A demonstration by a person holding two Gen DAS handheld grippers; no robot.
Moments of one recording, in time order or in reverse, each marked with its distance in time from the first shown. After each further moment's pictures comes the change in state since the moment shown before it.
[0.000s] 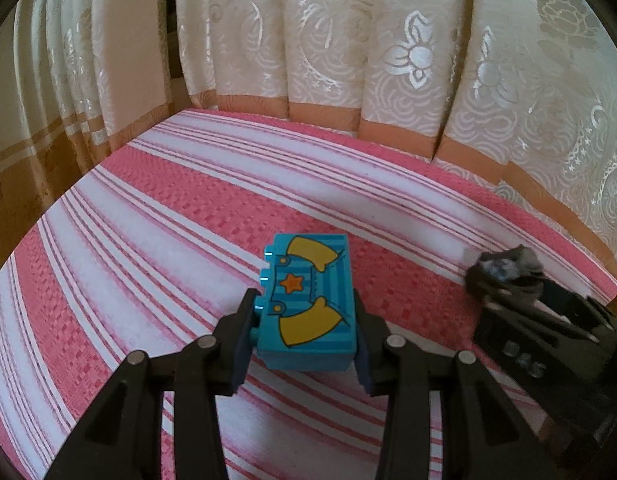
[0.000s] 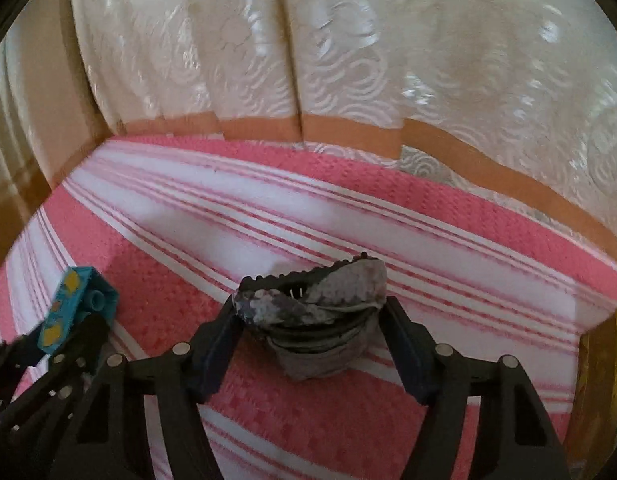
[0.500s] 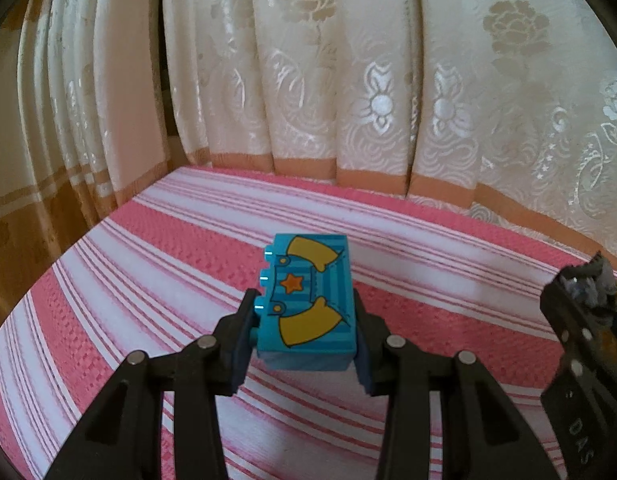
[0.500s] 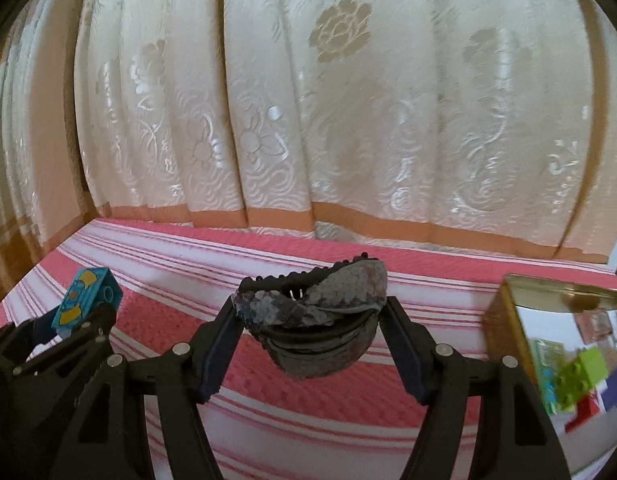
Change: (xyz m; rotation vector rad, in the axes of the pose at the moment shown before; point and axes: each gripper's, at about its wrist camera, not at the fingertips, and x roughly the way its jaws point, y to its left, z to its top) left arm -0.034 -0.014 -0.005 0.076 -0.187 -0.001; right arm -0.096 -0.012 -0.044 0.080 -0.345 -0.188
